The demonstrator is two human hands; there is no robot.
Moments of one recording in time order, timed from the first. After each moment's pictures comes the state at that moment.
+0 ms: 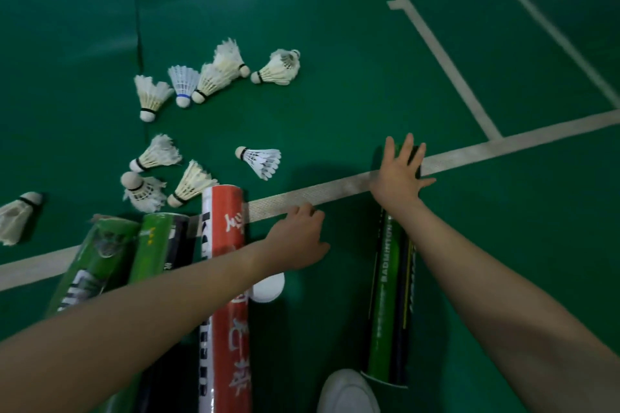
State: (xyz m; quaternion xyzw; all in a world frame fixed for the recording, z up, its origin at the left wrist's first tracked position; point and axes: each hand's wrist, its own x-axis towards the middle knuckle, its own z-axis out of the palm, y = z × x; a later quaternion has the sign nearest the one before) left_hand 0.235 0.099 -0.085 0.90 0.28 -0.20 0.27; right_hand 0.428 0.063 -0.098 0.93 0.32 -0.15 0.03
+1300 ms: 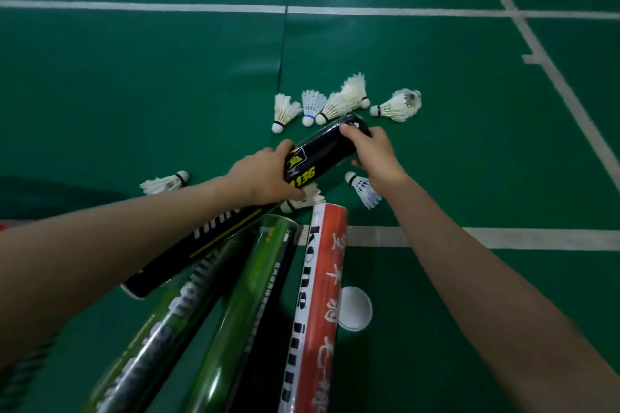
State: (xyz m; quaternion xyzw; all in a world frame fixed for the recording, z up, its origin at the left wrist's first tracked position) left_hand 0.087 0.249 -0.018 0.83 0.51 -0.07 0.23; right_hand 0.280 0.229 -0.049 0.72 0.28 -0.47 -0.44
